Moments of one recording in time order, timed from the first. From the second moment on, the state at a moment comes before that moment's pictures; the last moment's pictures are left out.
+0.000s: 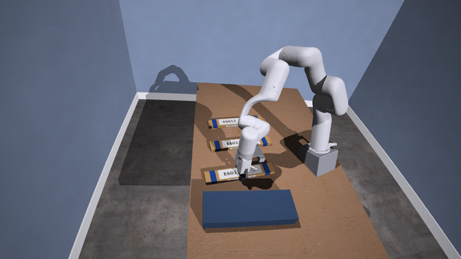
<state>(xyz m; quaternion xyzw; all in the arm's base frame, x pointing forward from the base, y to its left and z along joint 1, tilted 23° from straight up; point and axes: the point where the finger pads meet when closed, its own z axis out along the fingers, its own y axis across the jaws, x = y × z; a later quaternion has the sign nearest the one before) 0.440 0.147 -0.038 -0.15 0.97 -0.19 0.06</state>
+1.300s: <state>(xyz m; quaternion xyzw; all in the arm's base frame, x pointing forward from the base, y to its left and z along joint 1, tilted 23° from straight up) 0.437 0.149 -0.030 -0.15 0.97 -0.19 0.06</state>
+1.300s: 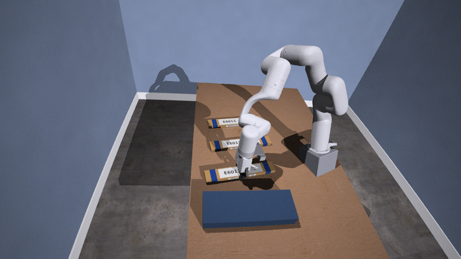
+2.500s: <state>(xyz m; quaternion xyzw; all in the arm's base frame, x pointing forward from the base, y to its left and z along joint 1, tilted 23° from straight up) 0.430 0.163 0.007 -0.15 0.97 -0.19 0.06</state>
